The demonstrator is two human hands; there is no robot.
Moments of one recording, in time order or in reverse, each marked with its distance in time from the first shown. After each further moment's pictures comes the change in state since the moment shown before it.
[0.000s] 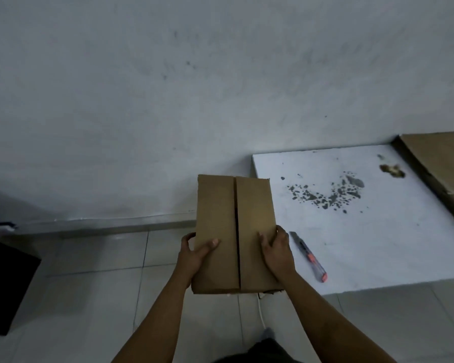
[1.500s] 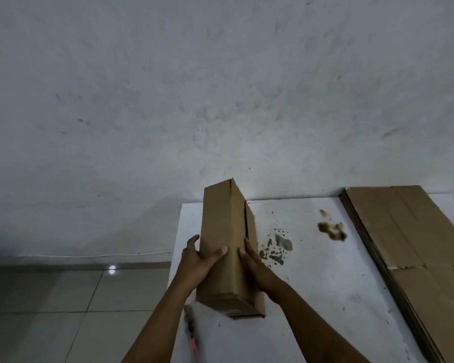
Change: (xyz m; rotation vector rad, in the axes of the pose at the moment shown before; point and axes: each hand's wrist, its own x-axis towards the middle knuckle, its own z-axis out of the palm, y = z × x) left_hand 0.048 0.173 0.385 0.281 0.114 0.163; right_hand 0.237 0.100 -0.285 0.281 -0.633 0.008
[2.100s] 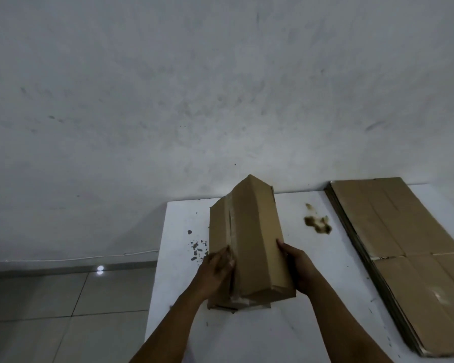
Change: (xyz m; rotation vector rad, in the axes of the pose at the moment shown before) left_hand 0.021 -0.031 0.070 0.295 -0.296 0.176; right_hand -0.024 0.035 -0.105 0.620 0.072 0.079
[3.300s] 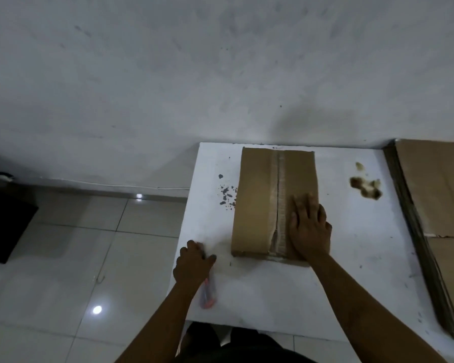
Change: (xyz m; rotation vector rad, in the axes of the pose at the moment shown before) left_hand -0.076 -0.120 0.012 0.190 0.325 -0.571; right_hand 0.063 0.077 0.010 -1.536 0.502 -0.437
